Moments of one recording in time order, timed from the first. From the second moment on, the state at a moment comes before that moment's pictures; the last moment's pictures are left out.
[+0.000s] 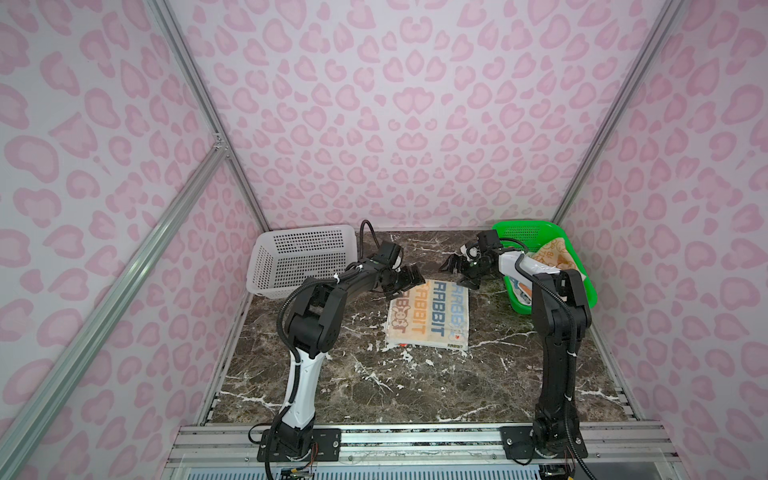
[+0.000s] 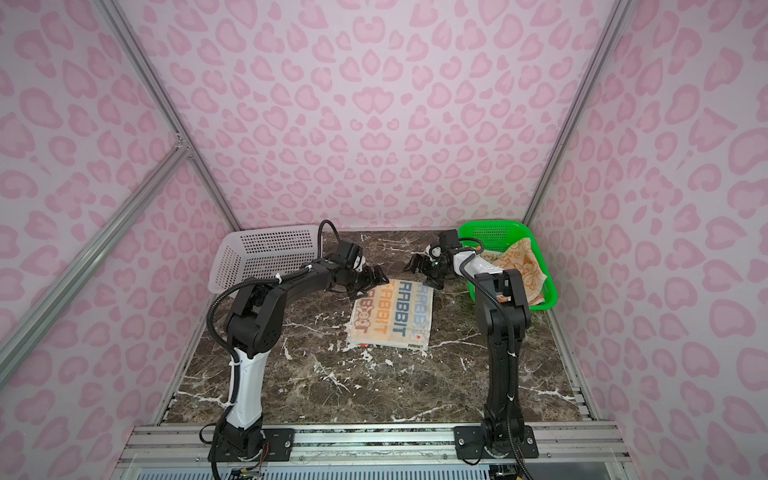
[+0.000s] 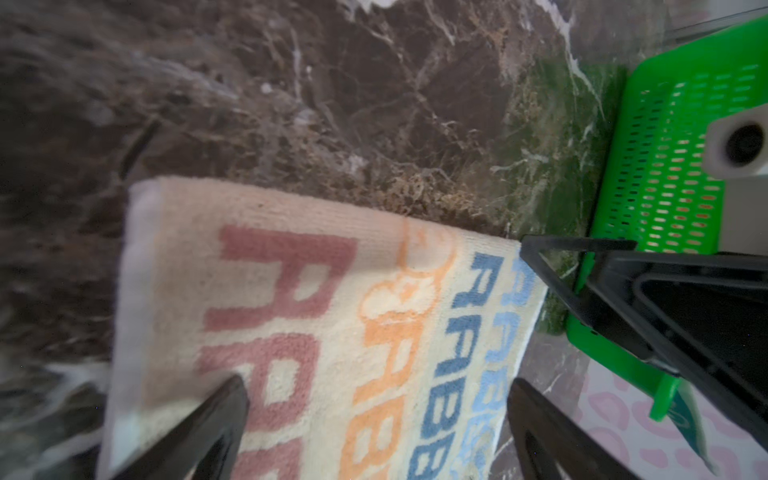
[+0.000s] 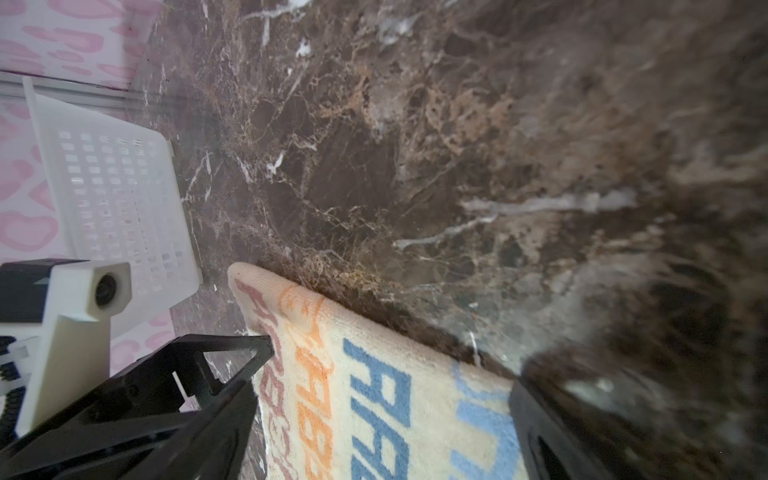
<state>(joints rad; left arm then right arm) -0.49 2.15 1.54 -0.37 0.39 -0.79 0.17 2.20 1.61 -0.51 -0.60 0.50</state>
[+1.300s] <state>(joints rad) -0.50 1.95 1.43 -0.54 0.21 -0.57 0.25 2.26 1.81 -0.91 -0.12 0.10</state>
